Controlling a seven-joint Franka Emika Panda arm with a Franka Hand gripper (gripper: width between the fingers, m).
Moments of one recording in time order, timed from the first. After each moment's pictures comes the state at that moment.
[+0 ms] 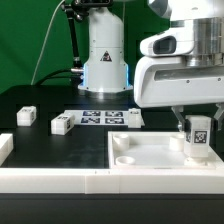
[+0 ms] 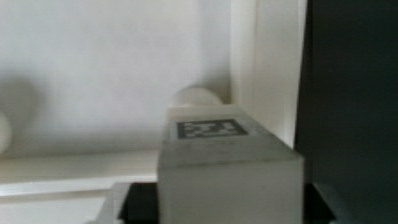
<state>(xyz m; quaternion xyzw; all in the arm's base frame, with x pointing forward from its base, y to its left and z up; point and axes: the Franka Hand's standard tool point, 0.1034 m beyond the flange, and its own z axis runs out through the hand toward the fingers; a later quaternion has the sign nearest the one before) 0.616 0.120 0.079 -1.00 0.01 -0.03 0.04</state>
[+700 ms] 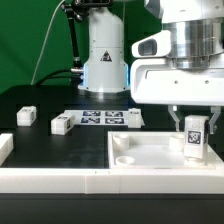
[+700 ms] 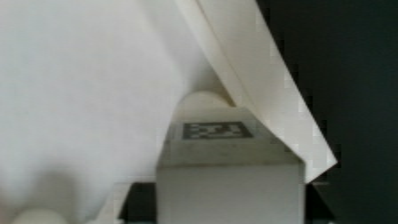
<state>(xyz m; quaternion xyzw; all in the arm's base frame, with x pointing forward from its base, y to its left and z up) 0.616 0.118 0.077 -0.94 0.34 0.00 0.06</state>
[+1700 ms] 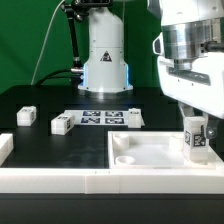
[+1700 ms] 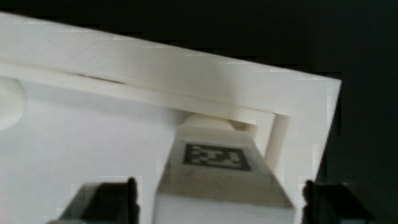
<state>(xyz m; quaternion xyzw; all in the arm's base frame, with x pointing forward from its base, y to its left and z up) 0.616 0.122 0.078 -0.81 0.58 0.02 0.08</state>
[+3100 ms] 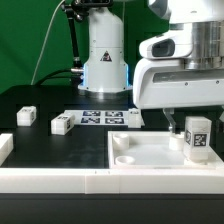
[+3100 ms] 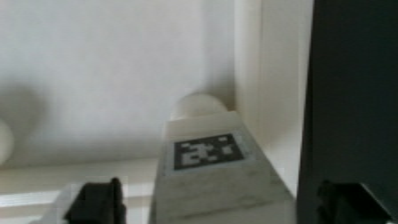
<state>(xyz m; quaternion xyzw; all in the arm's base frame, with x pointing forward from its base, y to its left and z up) 0.613 0.122 0.076 -1.00 0.02 -0.02 0.04</state>
